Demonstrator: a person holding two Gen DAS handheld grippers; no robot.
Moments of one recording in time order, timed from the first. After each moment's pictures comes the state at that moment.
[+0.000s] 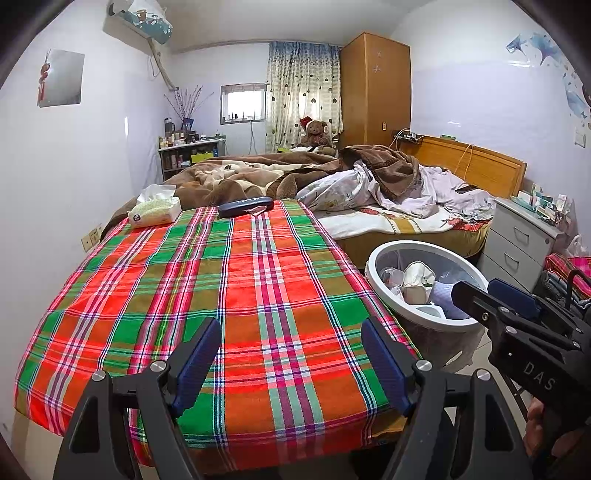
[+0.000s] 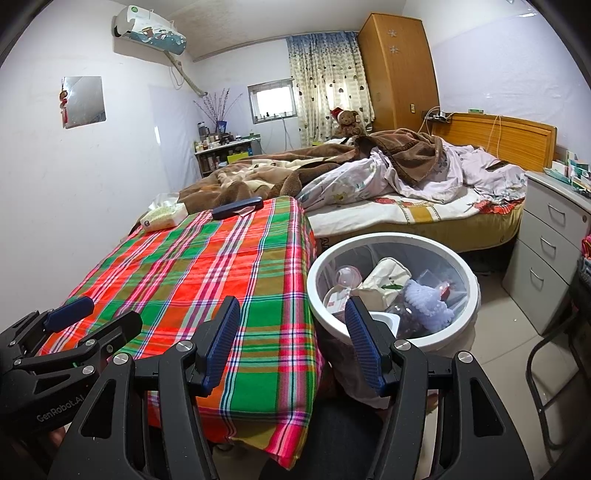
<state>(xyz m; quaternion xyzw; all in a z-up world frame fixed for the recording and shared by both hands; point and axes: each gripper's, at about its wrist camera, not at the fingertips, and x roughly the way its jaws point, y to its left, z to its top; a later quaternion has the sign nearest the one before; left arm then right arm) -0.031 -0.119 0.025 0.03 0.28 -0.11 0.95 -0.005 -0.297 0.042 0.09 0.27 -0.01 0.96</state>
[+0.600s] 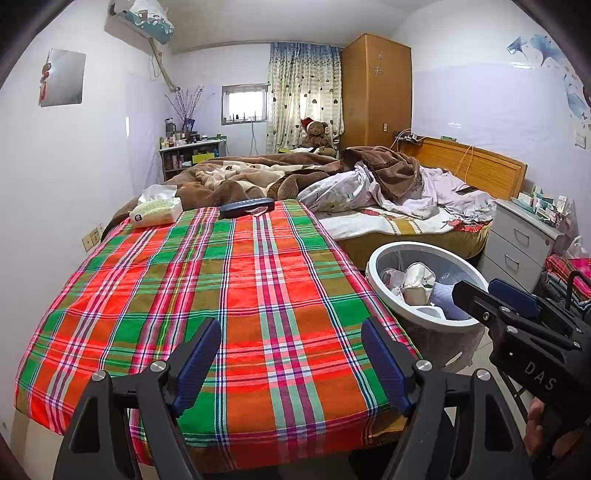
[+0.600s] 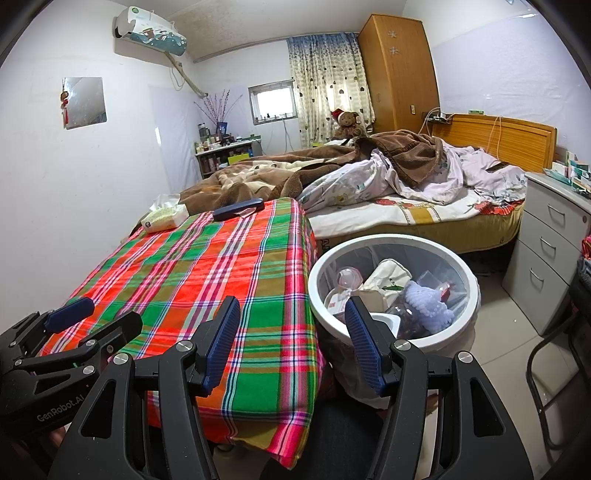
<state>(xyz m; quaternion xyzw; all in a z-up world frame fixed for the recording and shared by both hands) -0.033 -0.118 0.027 0.03 0.28 -0.11 0.95 -0.005 -0.296 0.043 0.09 0.27 -0.01 0.96</state>
